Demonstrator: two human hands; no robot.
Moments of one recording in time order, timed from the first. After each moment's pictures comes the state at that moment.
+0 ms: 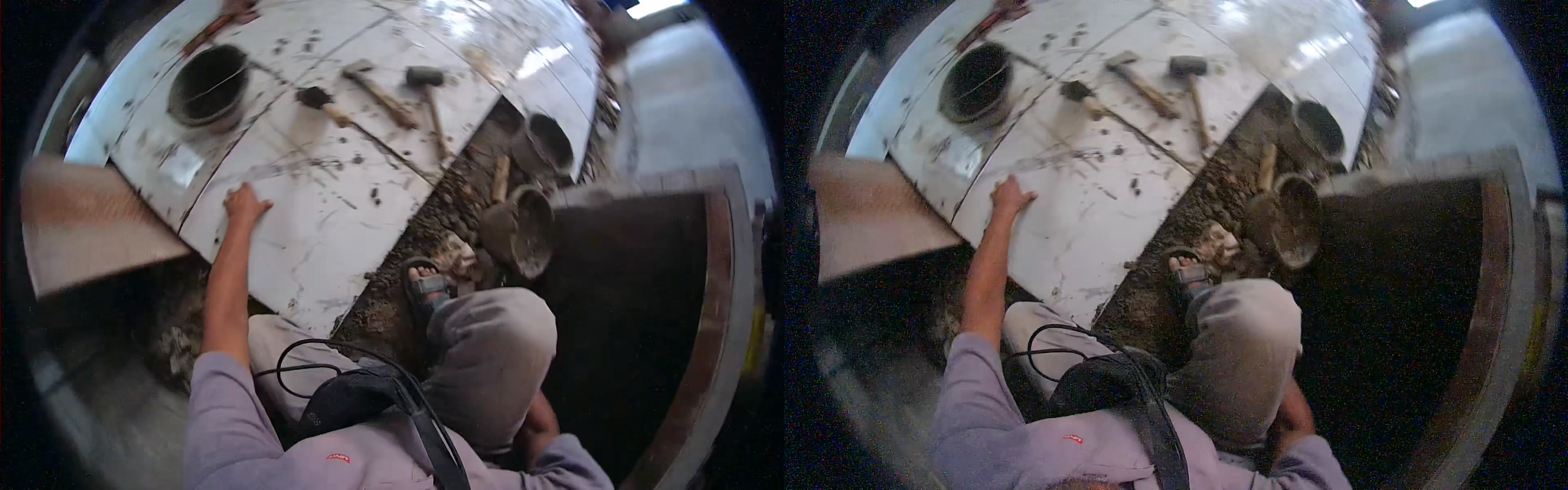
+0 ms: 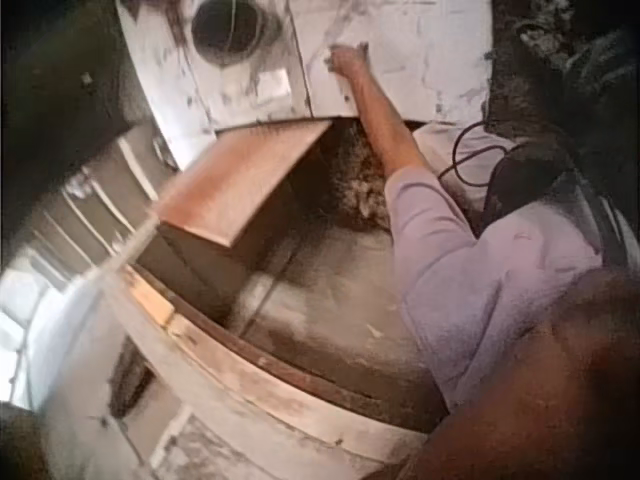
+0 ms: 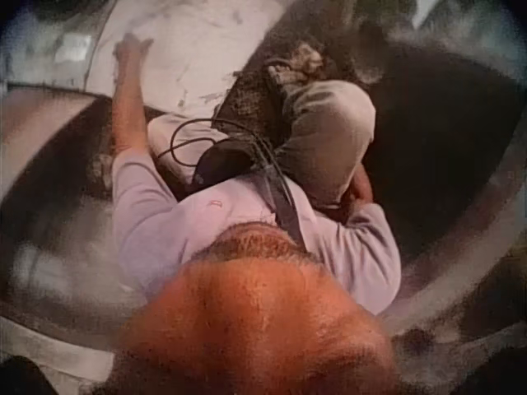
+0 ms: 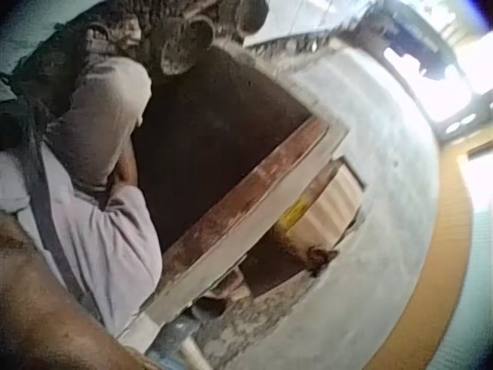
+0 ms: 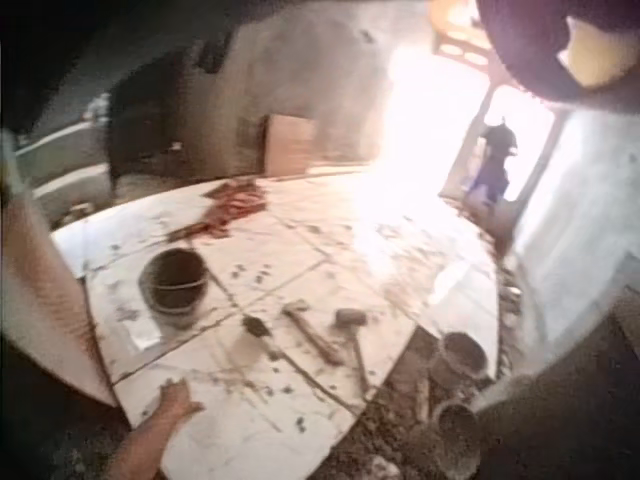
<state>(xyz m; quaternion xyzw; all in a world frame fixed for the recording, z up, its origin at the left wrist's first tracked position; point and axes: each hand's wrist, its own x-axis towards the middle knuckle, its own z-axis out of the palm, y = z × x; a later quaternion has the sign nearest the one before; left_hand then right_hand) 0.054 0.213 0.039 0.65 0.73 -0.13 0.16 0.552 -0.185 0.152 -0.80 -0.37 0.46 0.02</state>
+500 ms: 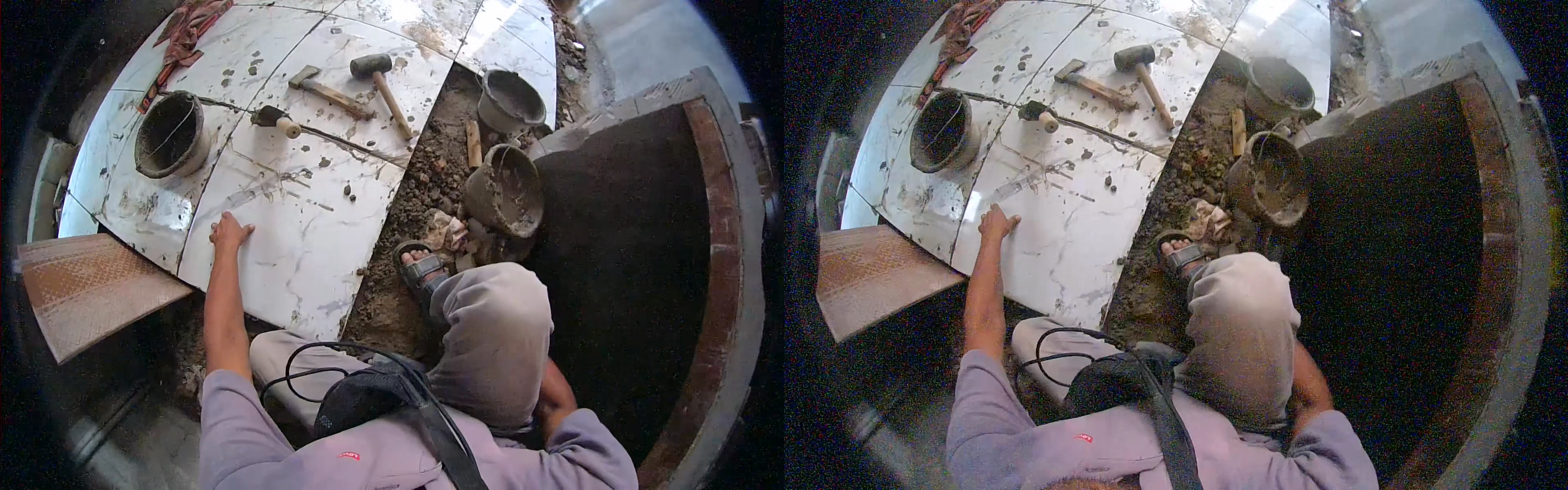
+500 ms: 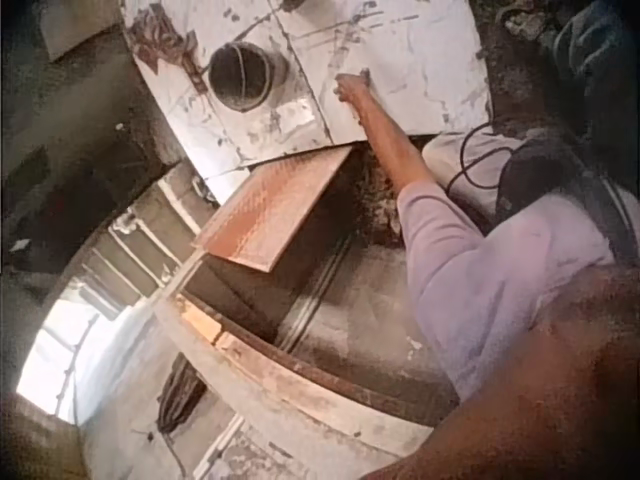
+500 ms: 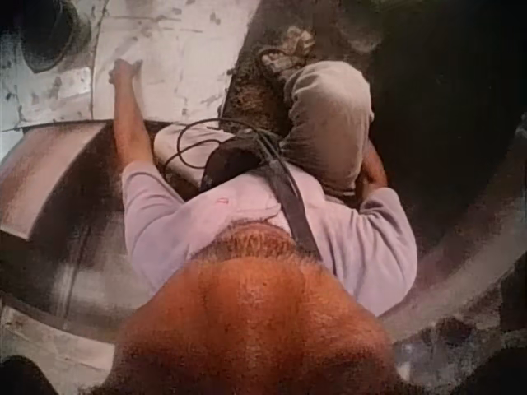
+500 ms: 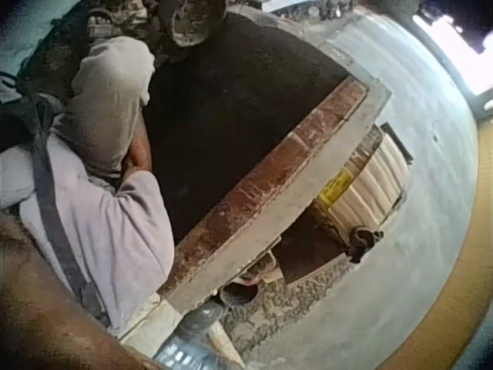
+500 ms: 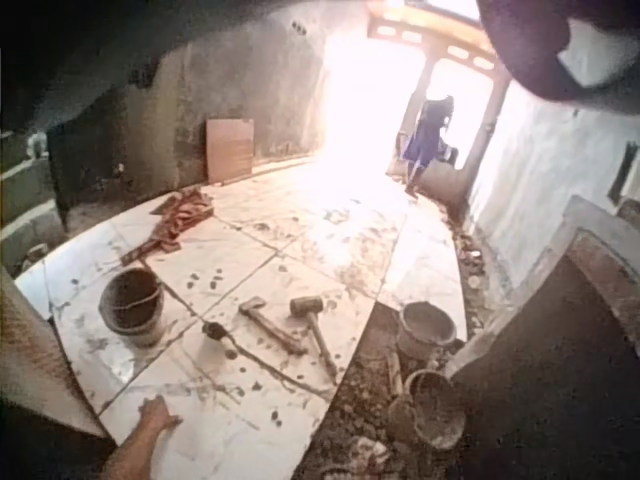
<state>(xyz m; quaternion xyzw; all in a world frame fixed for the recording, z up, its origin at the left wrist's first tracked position) 0.072 0.208 0.062 0.67 0.71 -0.16 0.16 0.541 -0.254 0.165 -0.82 -0.31 0.48 0.05</state>
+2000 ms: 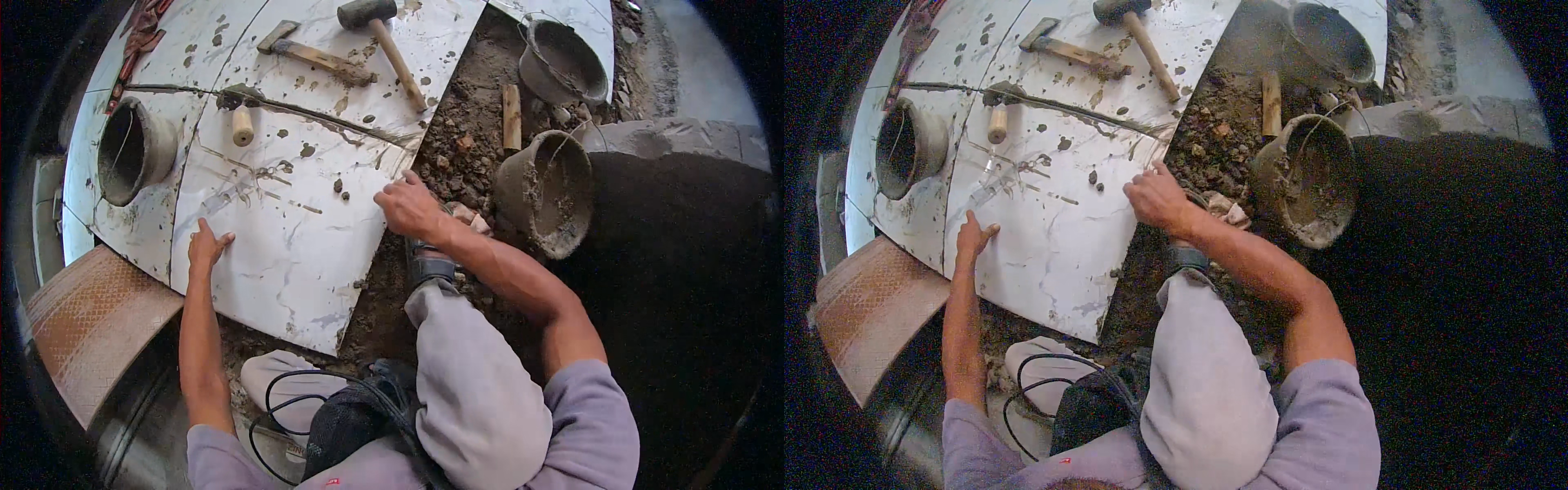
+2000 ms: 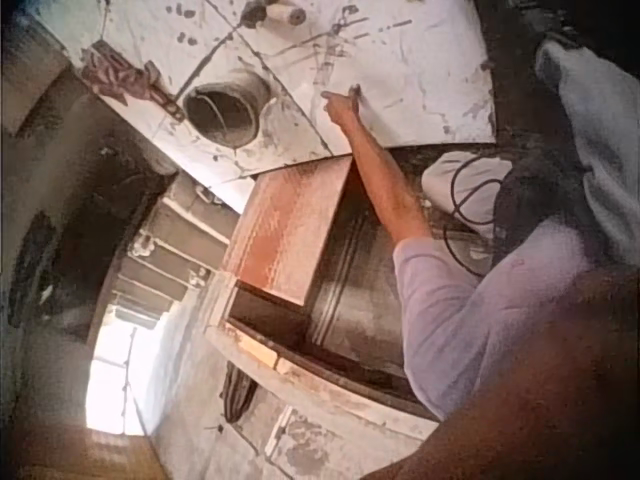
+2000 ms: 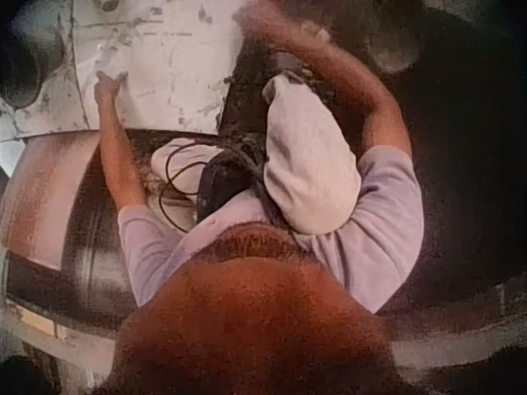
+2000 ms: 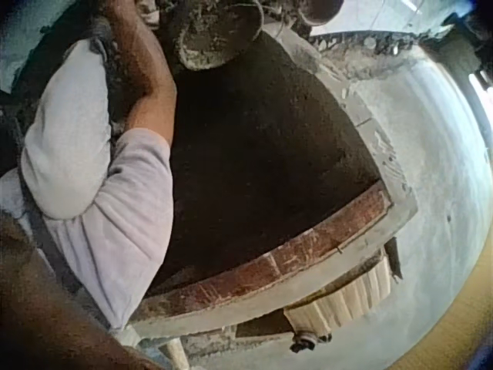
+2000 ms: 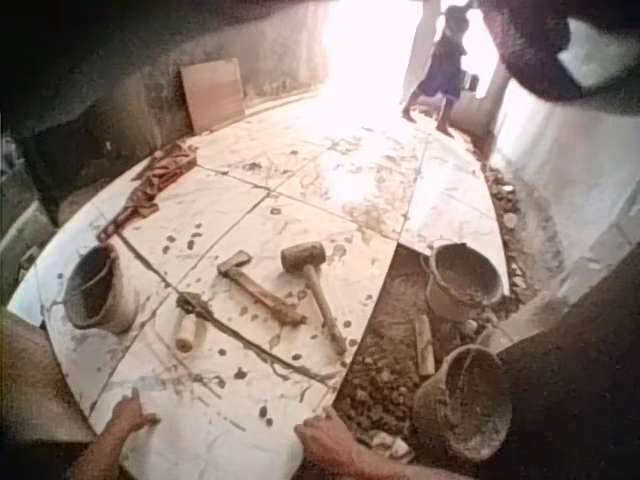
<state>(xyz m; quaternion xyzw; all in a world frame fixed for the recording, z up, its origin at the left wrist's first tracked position) 0.059 0.221 0.047 0.67 0.69 -0.22 0.16 0.500 0.094 0.067 -0.55 -0.79 0.27 -0.01</state>
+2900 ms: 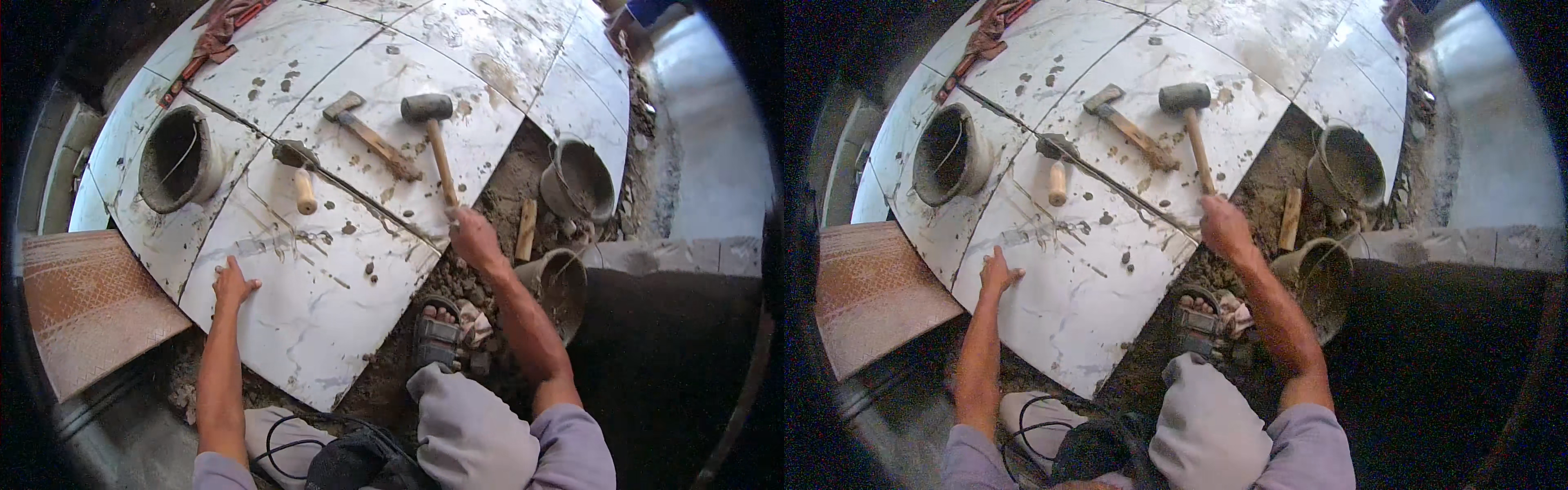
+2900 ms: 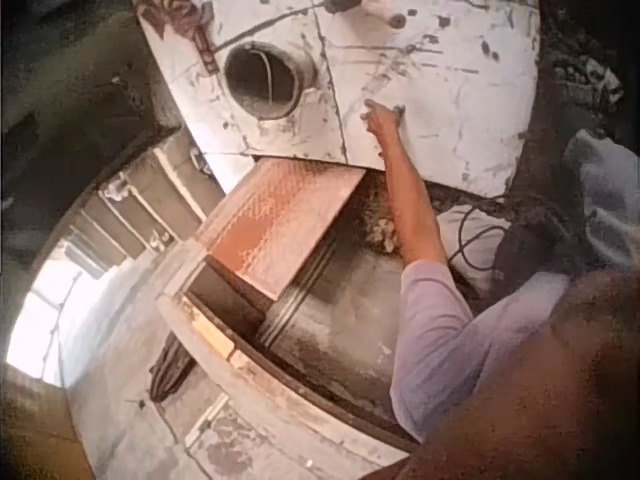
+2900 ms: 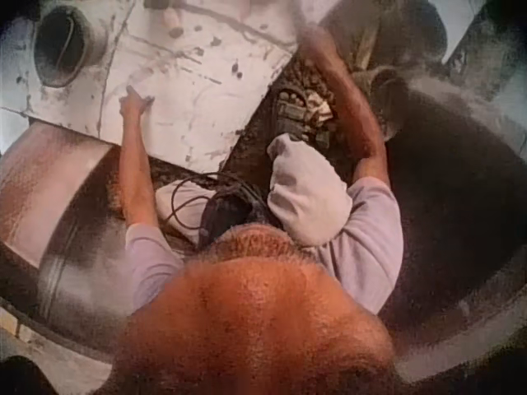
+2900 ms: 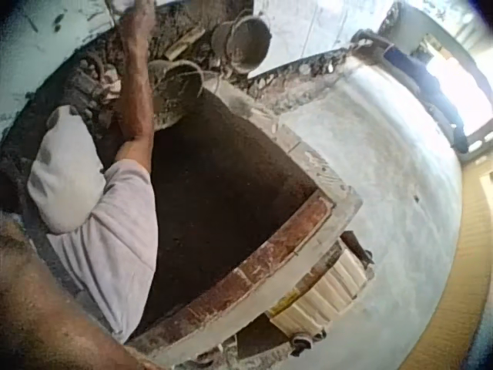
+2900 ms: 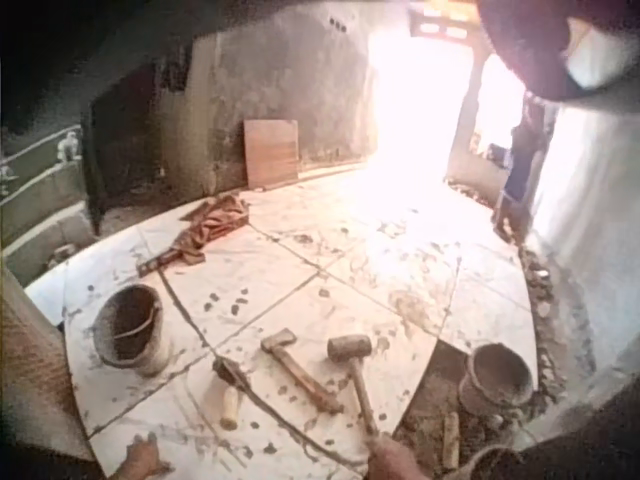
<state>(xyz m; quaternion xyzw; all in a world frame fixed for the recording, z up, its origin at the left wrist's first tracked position) 0.090 0.225 0.050 0.62 0.74 -0.19 0.17 0.594 0.173 0.096 -0.68 -0.69 0.15 0.22</state>
